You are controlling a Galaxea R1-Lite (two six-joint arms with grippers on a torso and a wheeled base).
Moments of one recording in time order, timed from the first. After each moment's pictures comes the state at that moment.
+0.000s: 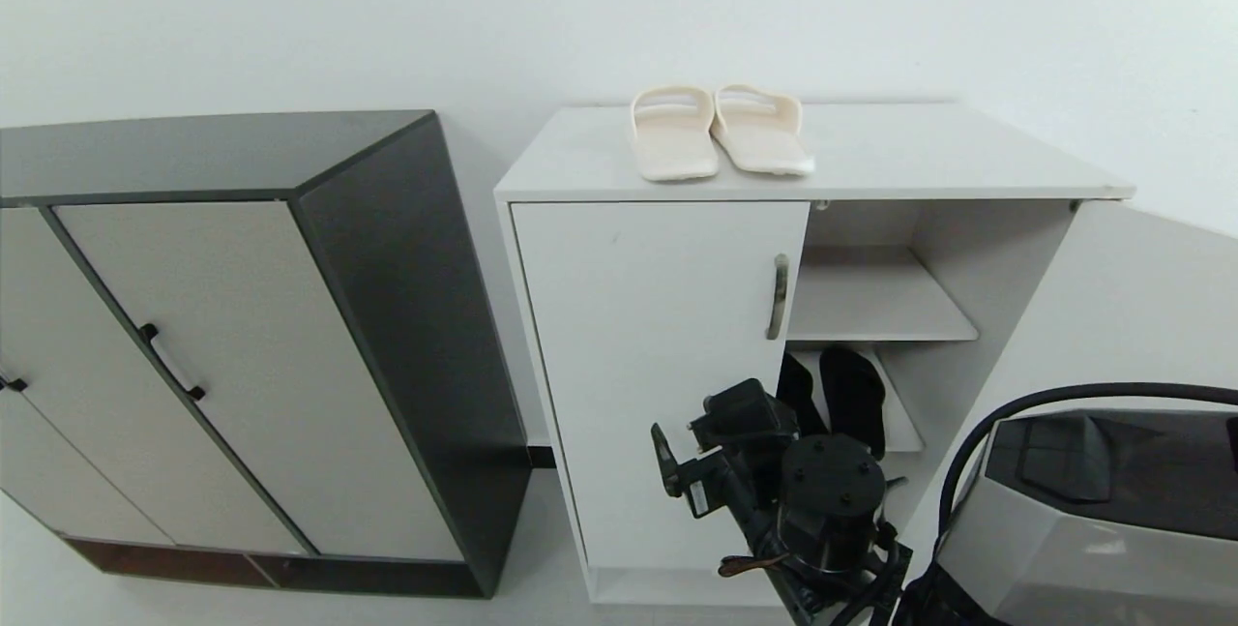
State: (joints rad) left arm 0.00 0.00 0.00 0.00 0.00 0.00; right arm 0.89 2.22 -0.71 -1.52 -0.53 -0.17
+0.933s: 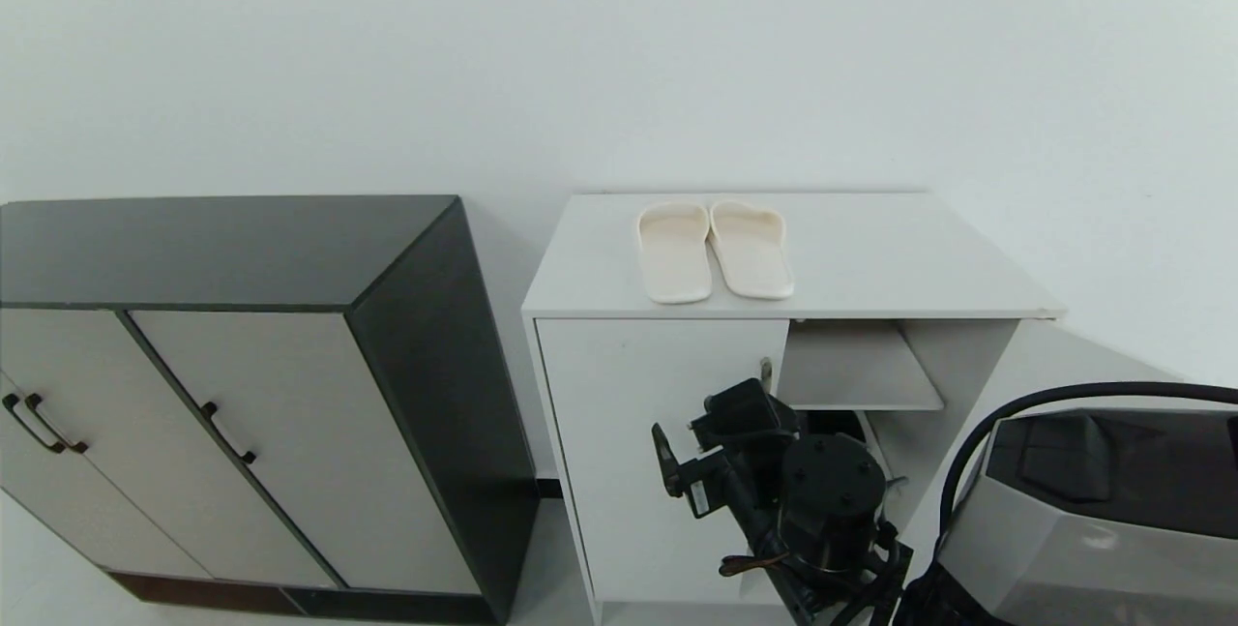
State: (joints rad) left arm 0.00 0.00 0.00 0.00 0.00 0.00; right arm 0.90 2.22 -0.71 -1.52 -0.53 -0.17
